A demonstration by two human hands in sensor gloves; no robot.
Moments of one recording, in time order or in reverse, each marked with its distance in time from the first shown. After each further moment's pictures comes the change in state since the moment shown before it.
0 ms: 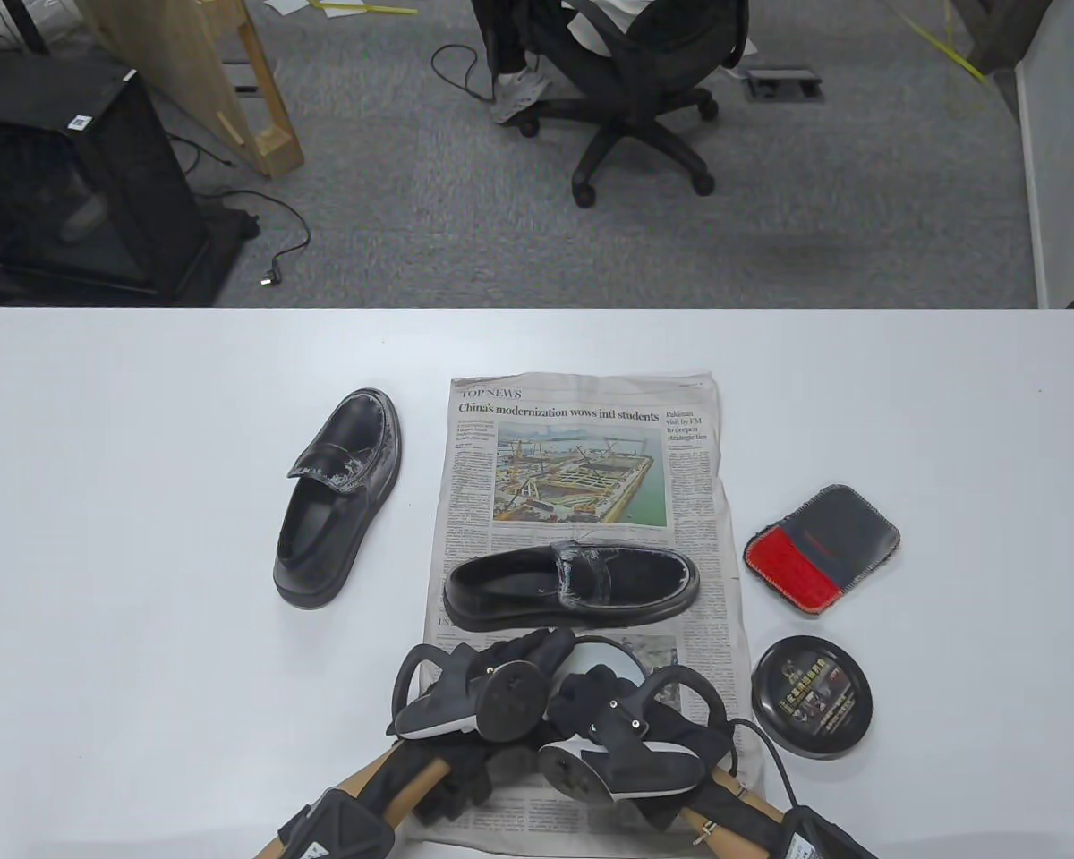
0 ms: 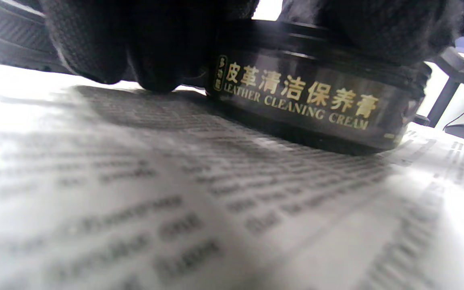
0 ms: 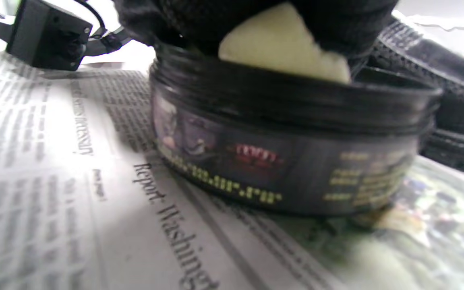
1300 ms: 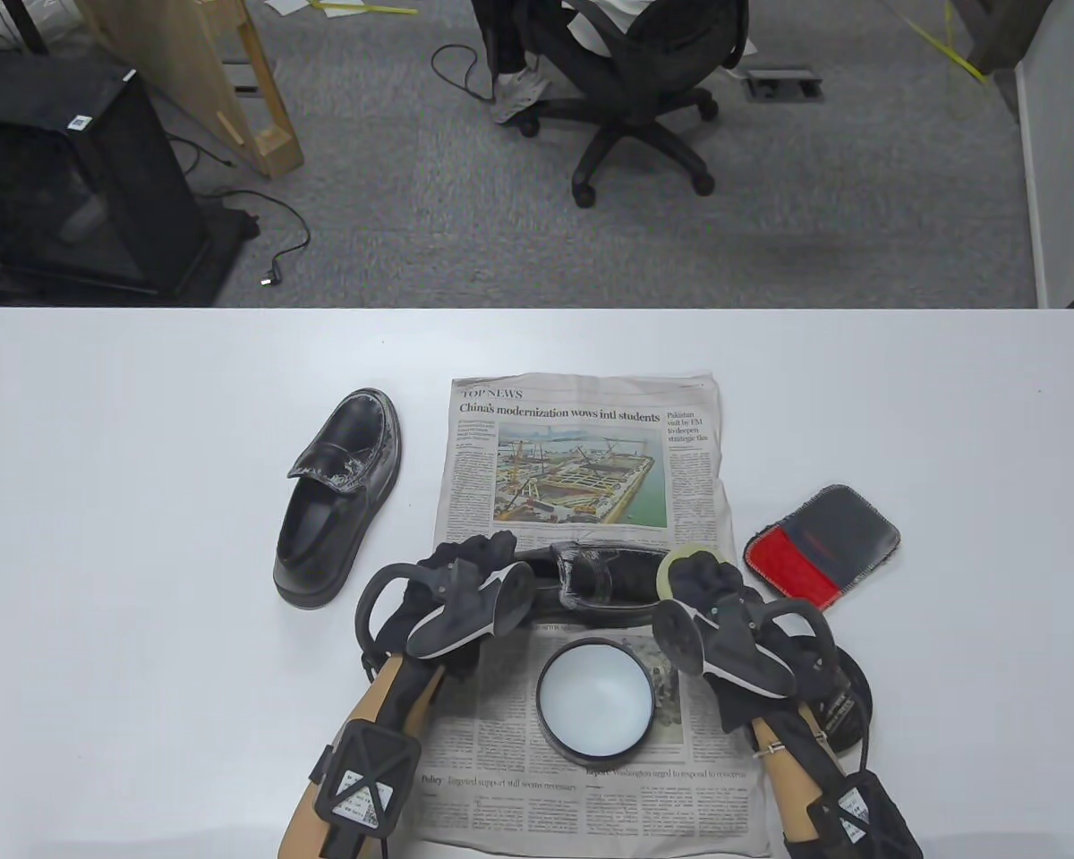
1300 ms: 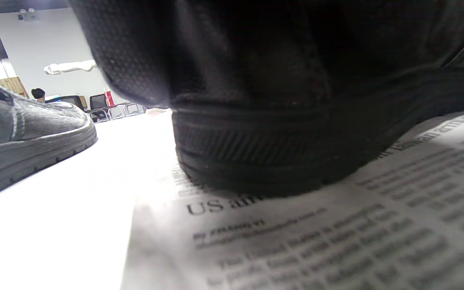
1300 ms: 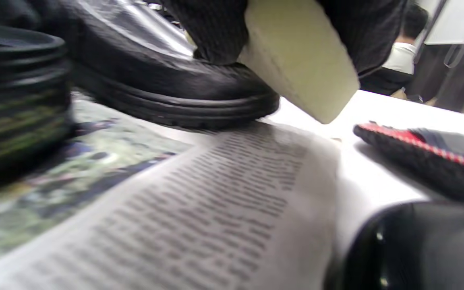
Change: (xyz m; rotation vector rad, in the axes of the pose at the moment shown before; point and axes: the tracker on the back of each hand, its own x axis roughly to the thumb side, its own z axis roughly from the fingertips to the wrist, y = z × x) left_hand -0.057 0.040 -0.048 0.115 0.397 -0.358; right_hand -0.110 0.005 0.009 0.072 0.455 0.056
